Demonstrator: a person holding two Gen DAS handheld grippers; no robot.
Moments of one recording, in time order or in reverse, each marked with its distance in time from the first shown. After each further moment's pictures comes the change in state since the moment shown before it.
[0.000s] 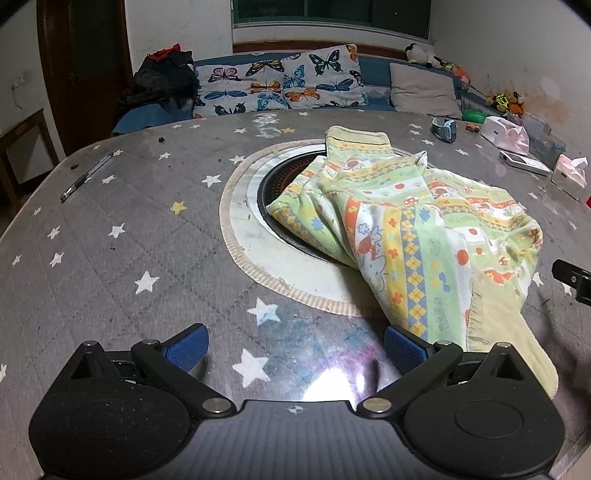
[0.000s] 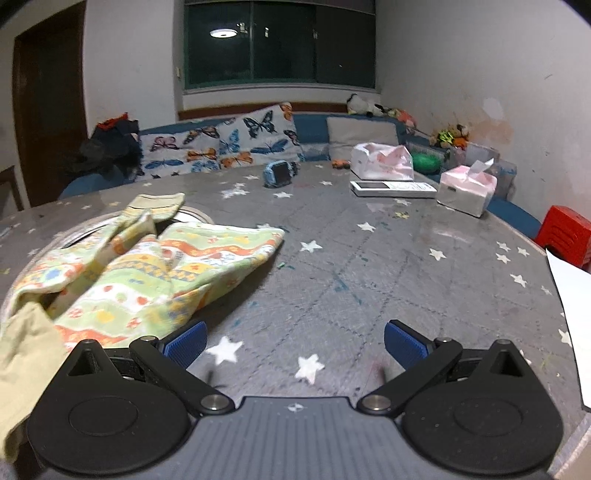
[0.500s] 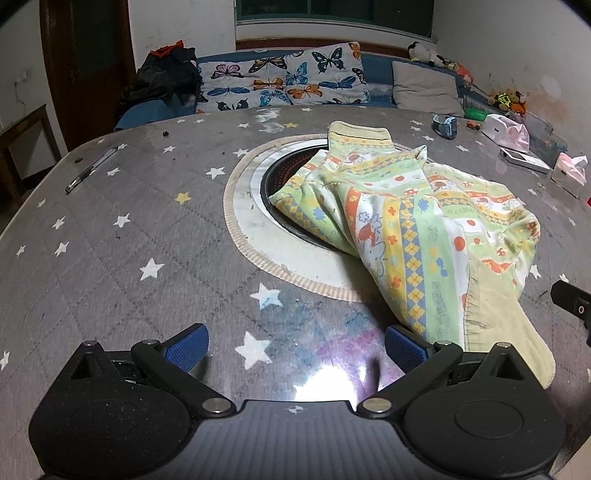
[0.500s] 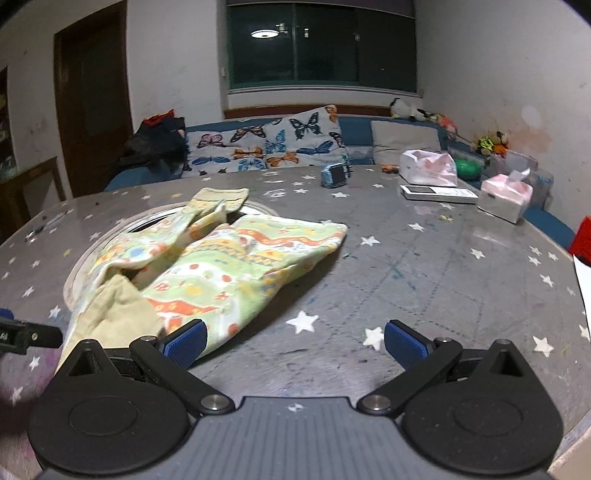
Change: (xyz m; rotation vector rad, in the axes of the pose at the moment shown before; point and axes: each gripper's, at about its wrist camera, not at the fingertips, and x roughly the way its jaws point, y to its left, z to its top) left arm -0.007 0.001 -0.008 -0.008 0.007 0.006; right arm -0.040 0.029 -0.012 -0.053 0.002 0.136
